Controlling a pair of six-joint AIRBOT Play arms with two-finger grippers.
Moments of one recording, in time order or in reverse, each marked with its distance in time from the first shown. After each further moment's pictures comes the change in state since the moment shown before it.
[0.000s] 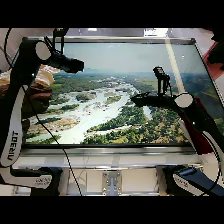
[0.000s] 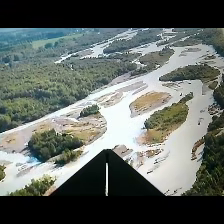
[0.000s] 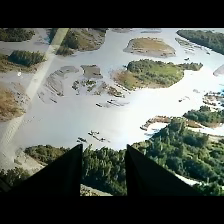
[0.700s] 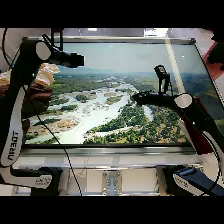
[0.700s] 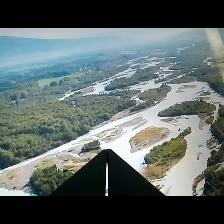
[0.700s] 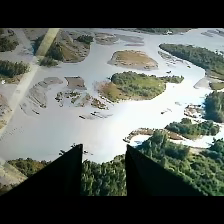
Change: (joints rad) left arm 0.000 -0.002 0.000 -0.004 0.134 0.000; right arm 0.000 0.000 0.000 -0.045 -0.059 0.000
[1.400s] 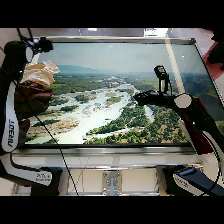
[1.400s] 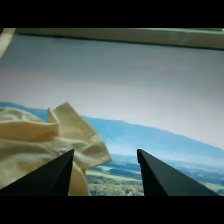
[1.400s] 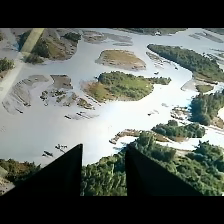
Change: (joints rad) left arm 0.281 -0.111 0.001 0.455 0.351 -0.277; right arm 0.000 0.000 0.000 -0.058 -0.011 0.000
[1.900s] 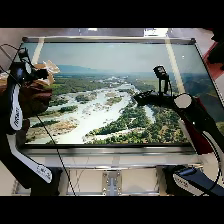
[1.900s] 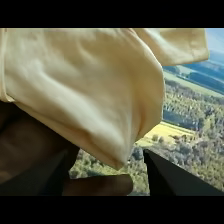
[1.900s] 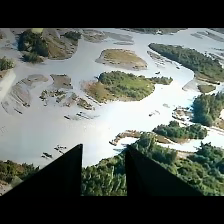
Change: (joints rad) left arm 0.161 -0.263 0.000 -0.169 -0.158 0.059; right arm 0.000 0.000 0.000 -0.001 0.006 0.000
